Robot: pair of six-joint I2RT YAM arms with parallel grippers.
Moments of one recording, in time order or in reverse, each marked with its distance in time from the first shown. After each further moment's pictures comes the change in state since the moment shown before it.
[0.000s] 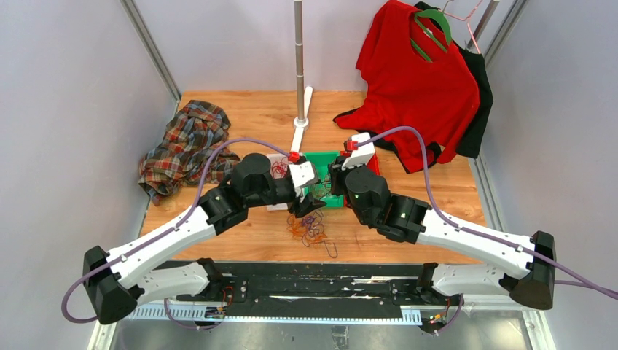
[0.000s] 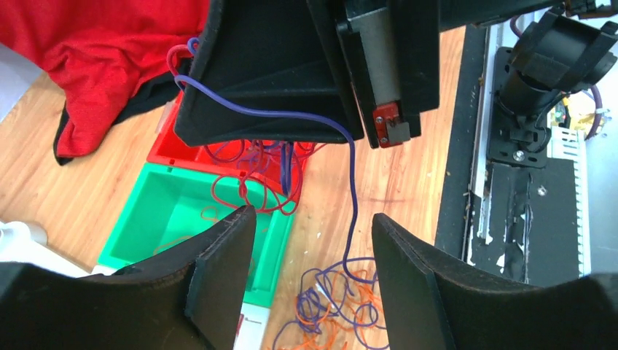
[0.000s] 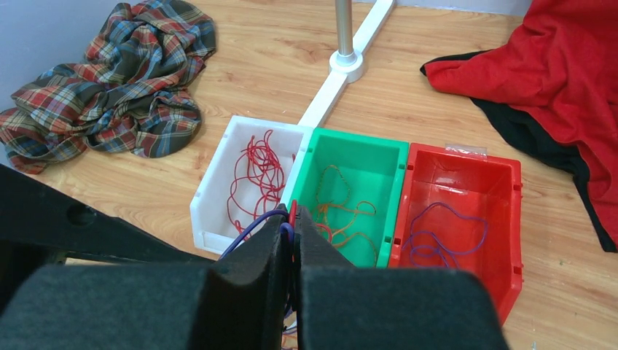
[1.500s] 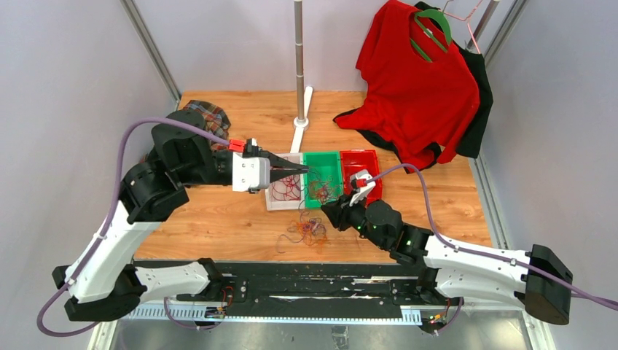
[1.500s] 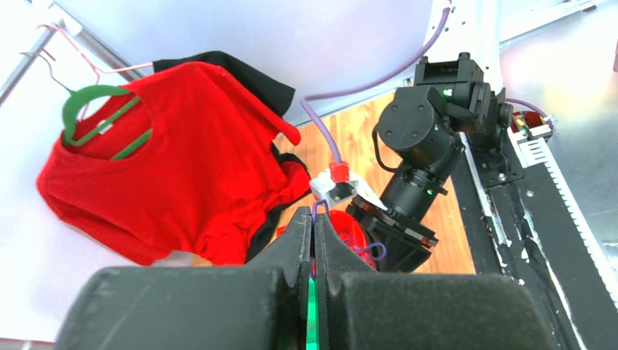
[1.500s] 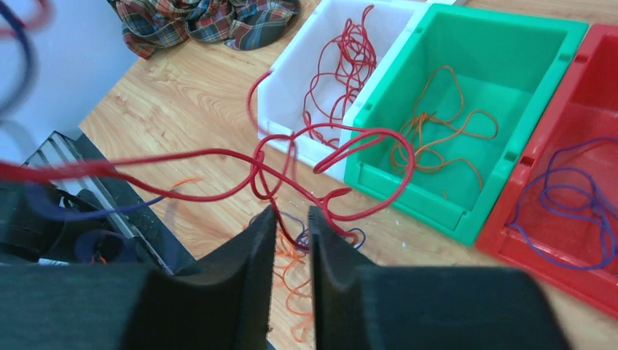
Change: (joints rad) left arm 0.001 0.039 0.764 -0.574 0.260 0.375; right arm -0.029 -0.181 -0.520 0.388 -0.402 0.093
